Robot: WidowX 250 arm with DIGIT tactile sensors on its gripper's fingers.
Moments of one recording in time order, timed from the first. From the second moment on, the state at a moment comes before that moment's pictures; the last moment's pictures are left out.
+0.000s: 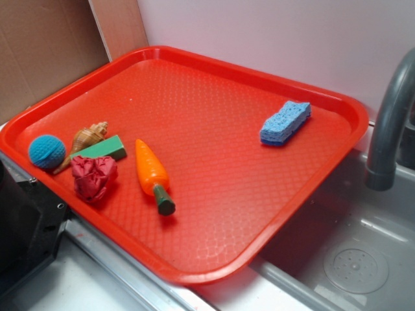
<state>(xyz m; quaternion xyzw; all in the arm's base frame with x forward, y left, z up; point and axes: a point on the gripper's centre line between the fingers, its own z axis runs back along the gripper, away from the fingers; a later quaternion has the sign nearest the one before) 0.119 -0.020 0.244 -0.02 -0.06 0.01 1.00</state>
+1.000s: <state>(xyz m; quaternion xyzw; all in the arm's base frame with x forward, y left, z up) 0.255 -0.078 0.101 -0.03 -0.03 0.11 0.99</state>
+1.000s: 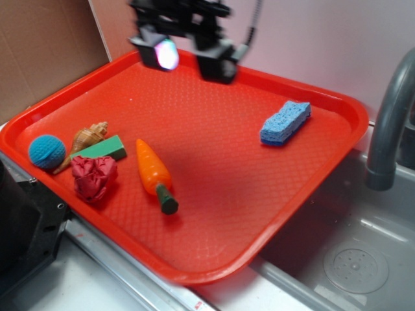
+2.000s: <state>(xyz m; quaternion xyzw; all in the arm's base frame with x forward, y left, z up) 0.289 -0.114 0.028 -0.01 0.04 0.07 1.00</state>
